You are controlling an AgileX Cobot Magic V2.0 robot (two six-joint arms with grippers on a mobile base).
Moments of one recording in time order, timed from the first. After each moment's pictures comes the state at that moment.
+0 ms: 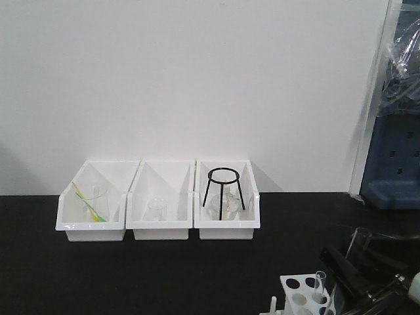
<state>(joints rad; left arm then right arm) 0.04 -0.02 0.03 0.05 0.26 -0.17 0.14 1.35 -0.29 -0.34 -1.13 0.29</state>
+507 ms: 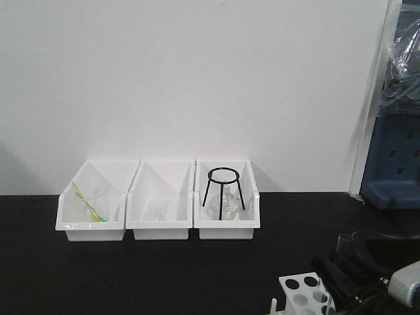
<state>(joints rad) 0.04 -0.02 0.03 0.05 0.26 -0.17 0.14 1.44 -0.33 -0.34 -1.13 0.28</state>
